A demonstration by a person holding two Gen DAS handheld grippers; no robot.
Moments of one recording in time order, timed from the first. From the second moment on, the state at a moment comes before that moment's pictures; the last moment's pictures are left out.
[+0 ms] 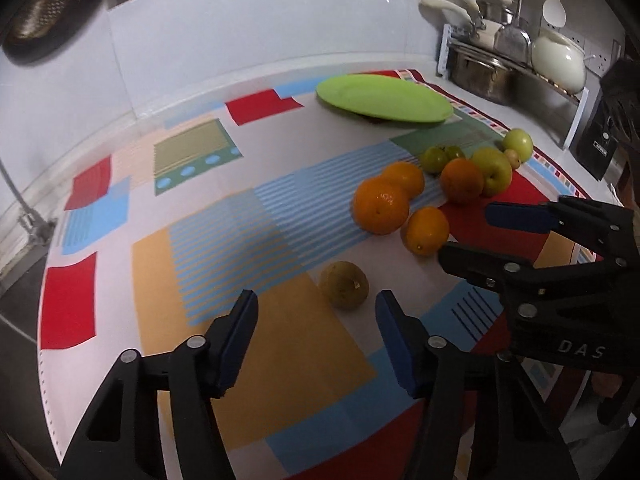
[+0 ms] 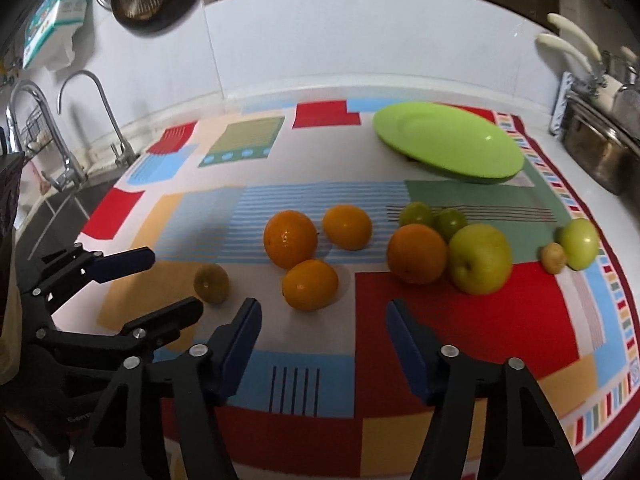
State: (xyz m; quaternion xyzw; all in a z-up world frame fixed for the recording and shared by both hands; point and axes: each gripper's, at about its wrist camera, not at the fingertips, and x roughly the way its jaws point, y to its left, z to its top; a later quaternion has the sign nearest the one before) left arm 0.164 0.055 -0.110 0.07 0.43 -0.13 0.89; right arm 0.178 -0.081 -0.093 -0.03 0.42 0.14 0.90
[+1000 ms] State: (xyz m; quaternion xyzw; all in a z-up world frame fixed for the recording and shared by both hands) left arm 0.187 0.054 -0.106 0.04 0.43 -0.17 0.89; right arm 0.198 -0.073 -0.103 -0.01 0.45 0.16 0.88
